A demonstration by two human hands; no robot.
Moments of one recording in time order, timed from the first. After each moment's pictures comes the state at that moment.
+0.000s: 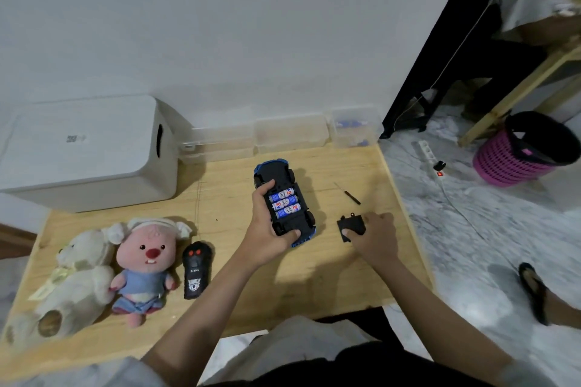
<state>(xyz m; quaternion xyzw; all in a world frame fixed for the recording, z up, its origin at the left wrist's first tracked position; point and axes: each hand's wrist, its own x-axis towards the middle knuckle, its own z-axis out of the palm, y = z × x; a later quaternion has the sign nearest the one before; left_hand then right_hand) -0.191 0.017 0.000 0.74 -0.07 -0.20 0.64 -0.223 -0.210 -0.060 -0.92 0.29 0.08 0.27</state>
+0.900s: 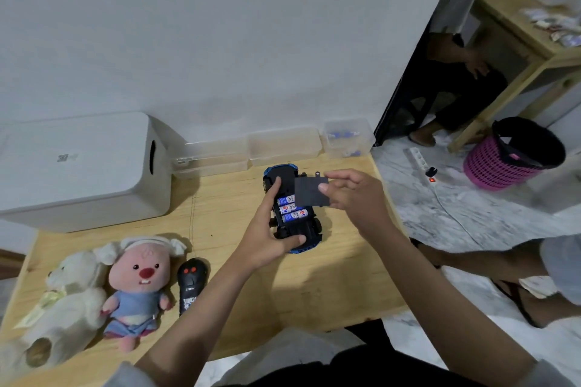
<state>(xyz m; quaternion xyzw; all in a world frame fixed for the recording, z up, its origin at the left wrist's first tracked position) -0.171 0.013 0.009 0.75 -0.11 -0.21 0.62 -0.177 -0.177 0.055 -0.72 0.17 -0.04 0.67</state>
